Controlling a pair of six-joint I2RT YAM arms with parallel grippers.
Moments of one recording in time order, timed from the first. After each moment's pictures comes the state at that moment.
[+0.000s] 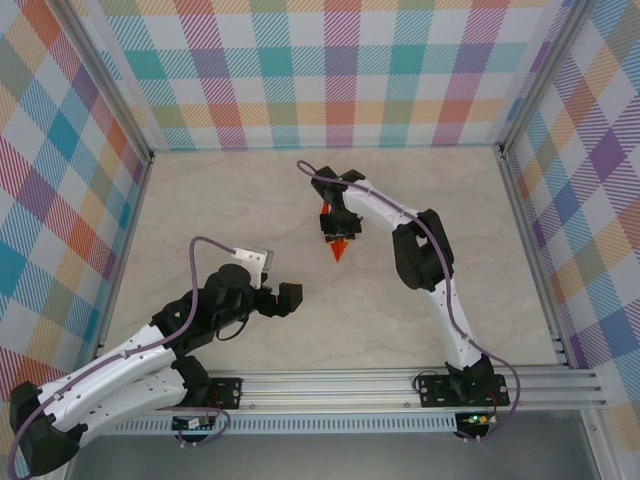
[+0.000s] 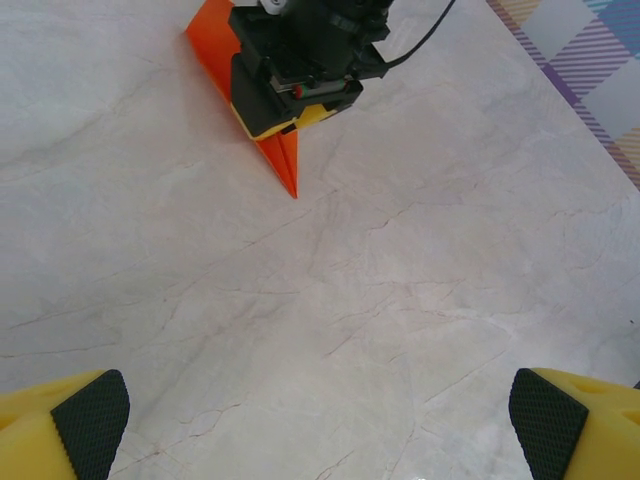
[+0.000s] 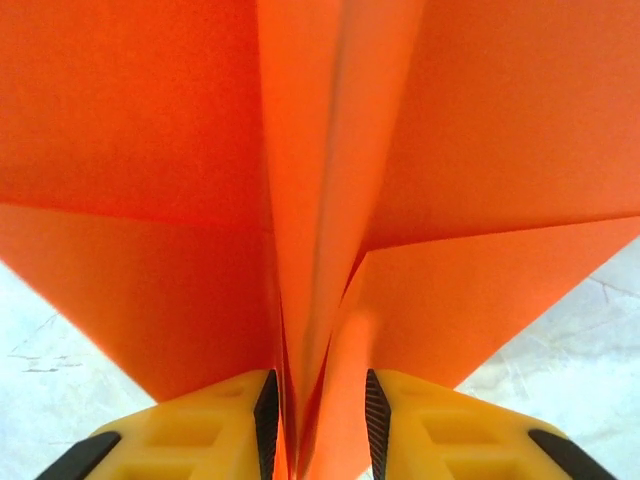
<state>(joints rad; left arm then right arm) -0.85 0.75 0.60 -0.40 -0.12 -0.50 0.62 2.39 2.07 -1.14 0.01 0.46</state>
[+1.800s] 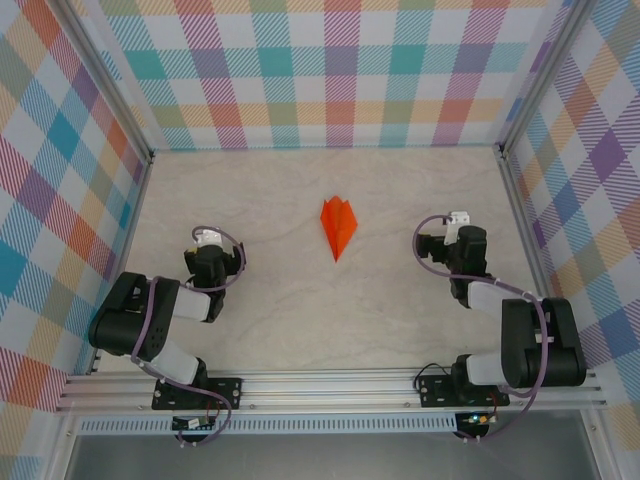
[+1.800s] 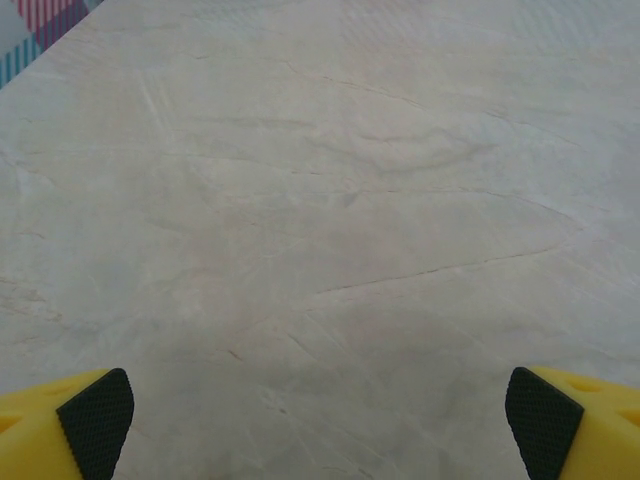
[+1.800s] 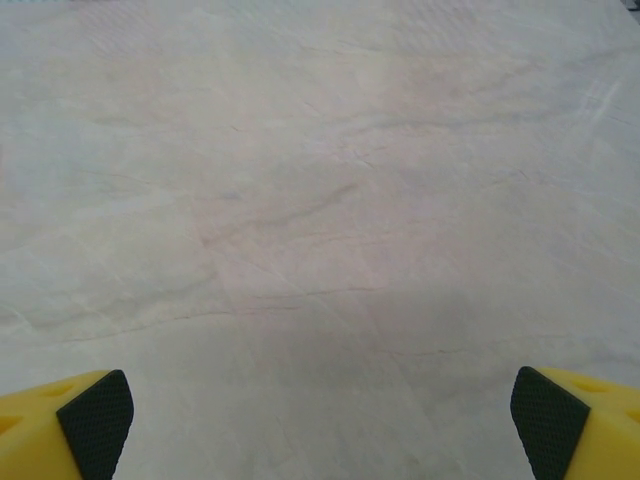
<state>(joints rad) -0.16 1.56 0.32 0.80 -0.35 -0.11 0.03 1.36 0.42 0.46 -0.06 0.01</state>
